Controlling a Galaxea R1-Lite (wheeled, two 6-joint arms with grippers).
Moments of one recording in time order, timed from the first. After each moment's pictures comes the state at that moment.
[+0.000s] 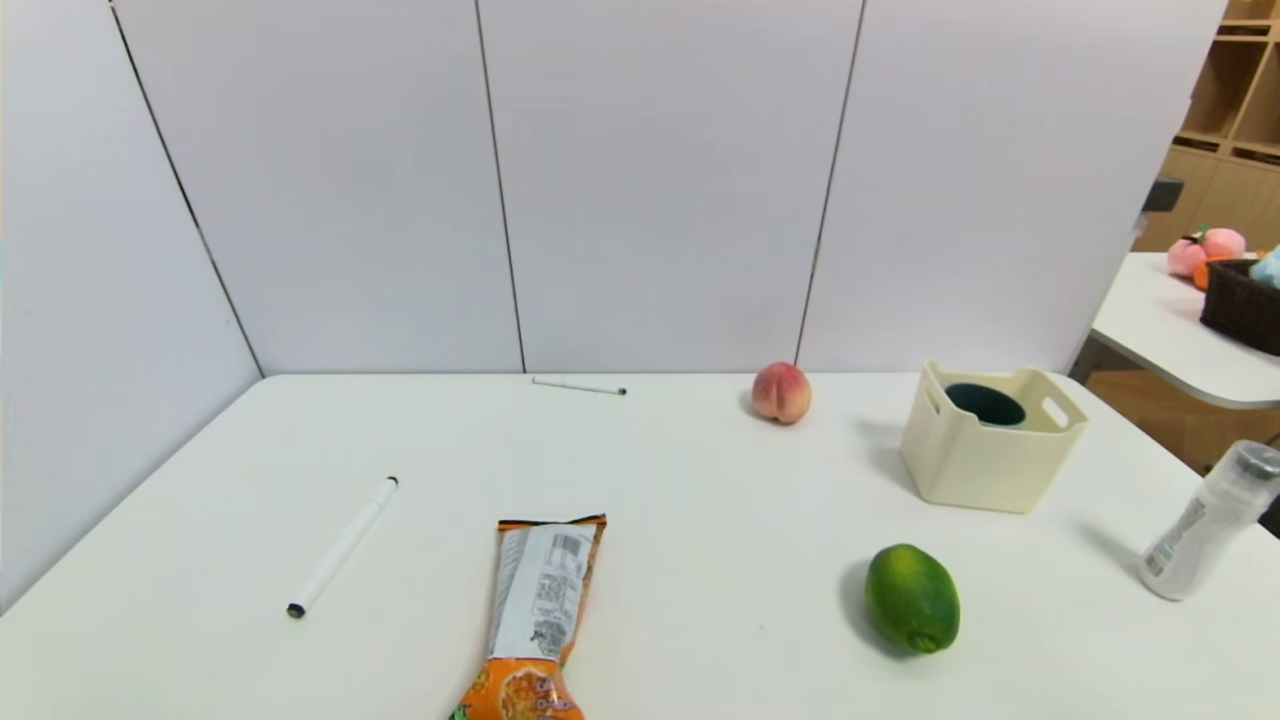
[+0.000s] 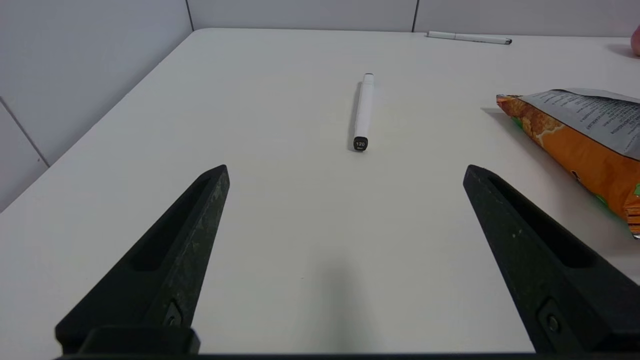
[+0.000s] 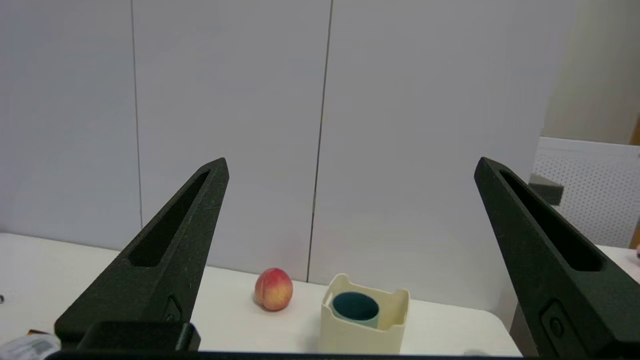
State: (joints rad) left arm 0.01 0.00 0.00 0.00 0.02 -0.04; right arm 0.07 0.47 -0.43 -0.49 0.07 -0.05
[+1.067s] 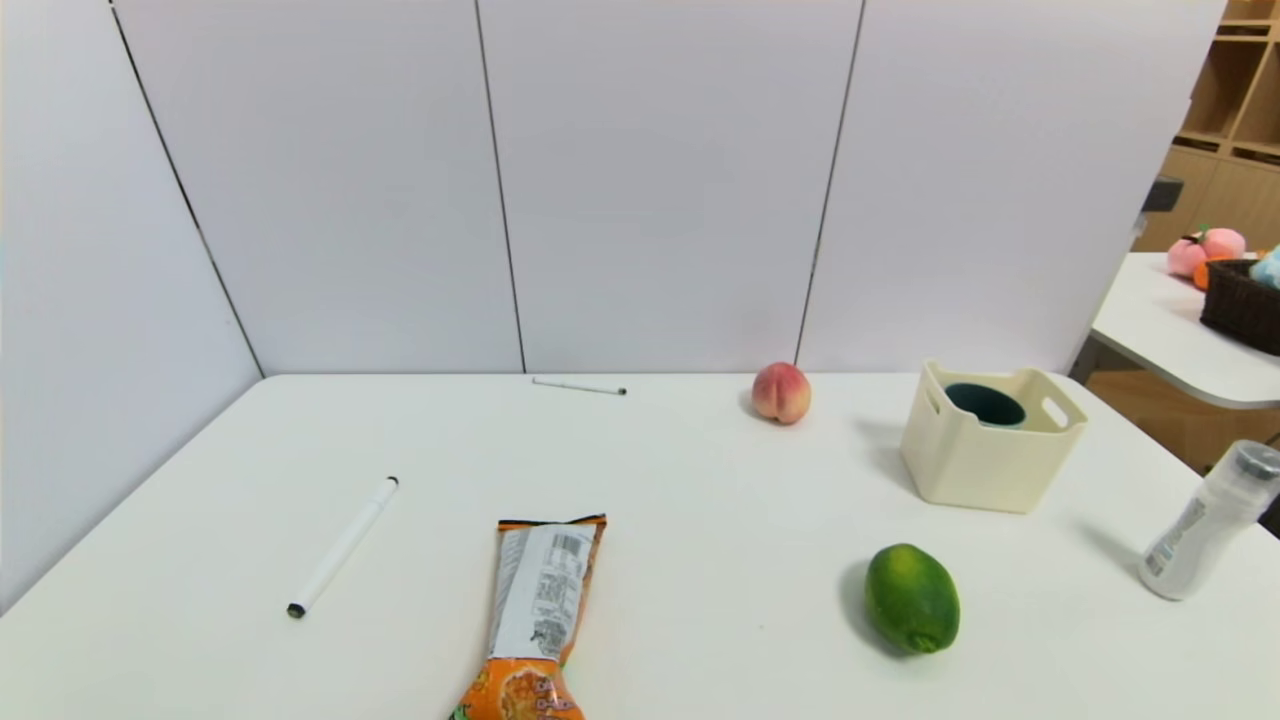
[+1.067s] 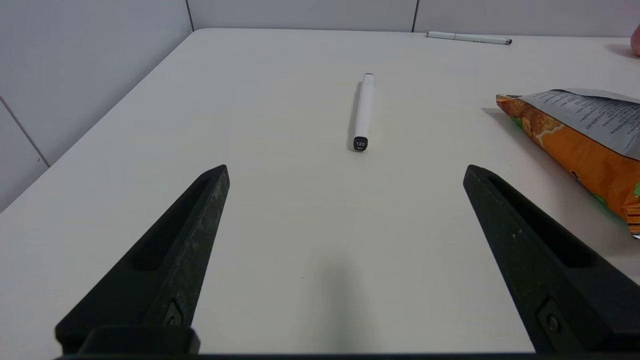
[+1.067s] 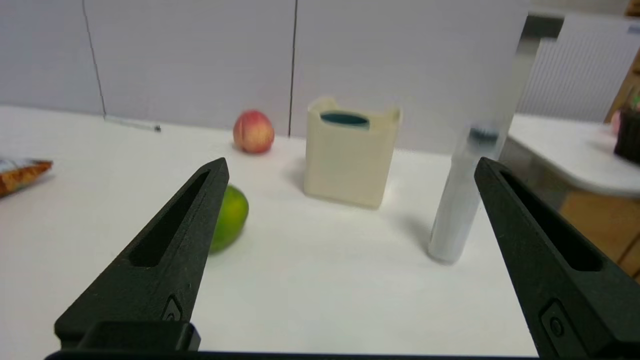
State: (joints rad) left arm 0.01 0.00 0.00 0.00 0.02 -0.04; right arm 0.00 0.00 0.00 -0.17 0.05 -0.08
